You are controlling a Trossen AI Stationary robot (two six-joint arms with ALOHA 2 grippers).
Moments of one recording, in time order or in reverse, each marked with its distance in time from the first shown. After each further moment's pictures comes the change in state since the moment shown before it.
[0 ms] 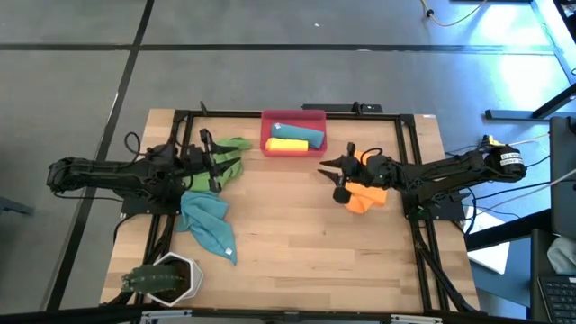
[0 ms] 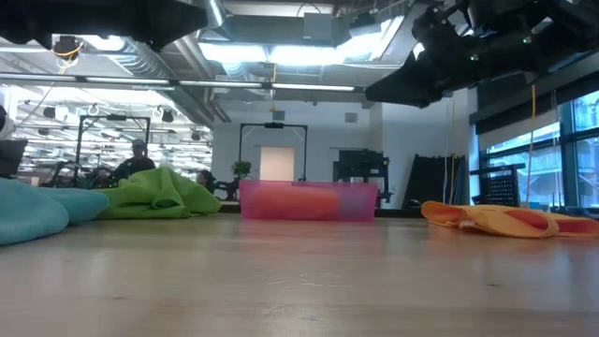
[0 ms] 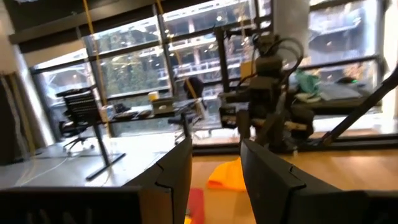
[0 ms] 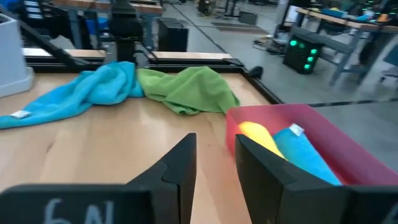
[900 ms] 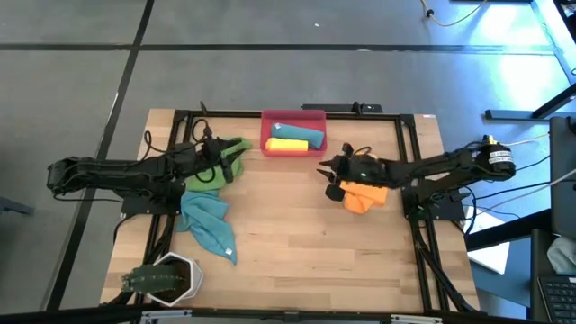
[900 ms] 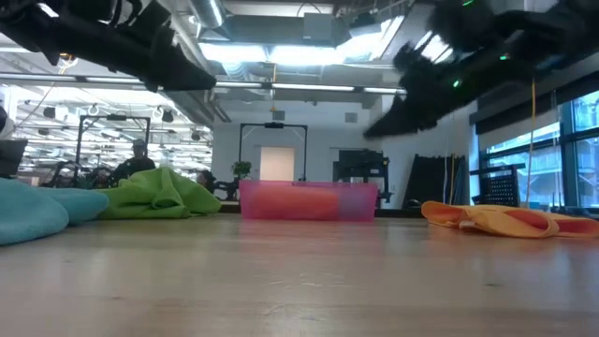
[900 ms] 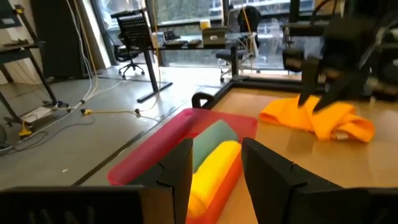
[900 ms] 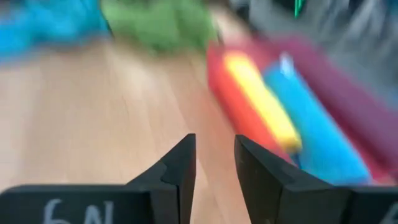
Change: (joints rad) left arm 0.101 0.158 0.000 -0.104 -0.180 -0.129; right arm -0.046 0.126 0.104 -0.290 0.034 0.074
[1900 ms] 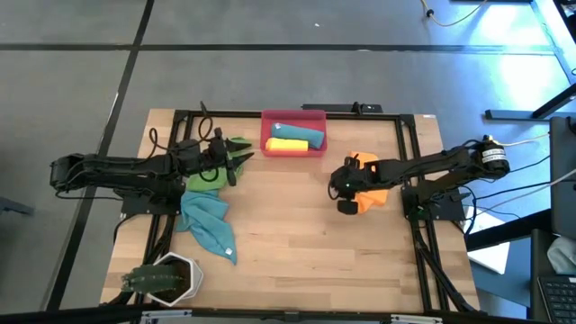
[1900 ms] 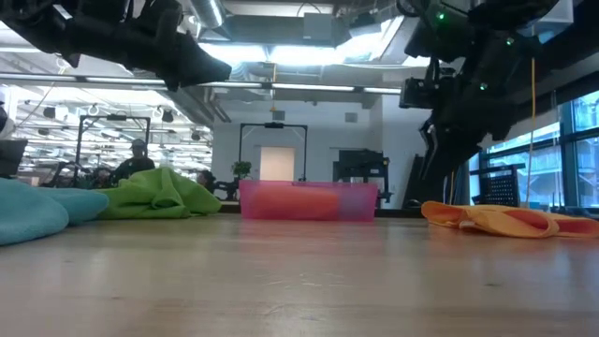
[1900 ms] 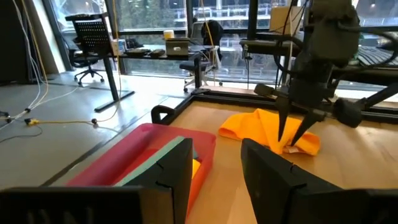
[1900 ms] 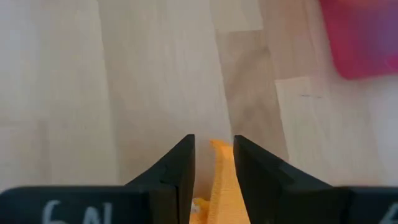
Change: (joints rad) left arm 0.021 0.103 0.035 0.104 0.187 -0.051; right arm 0.081 0.065 0.186 -0.718 -0.073 0.049
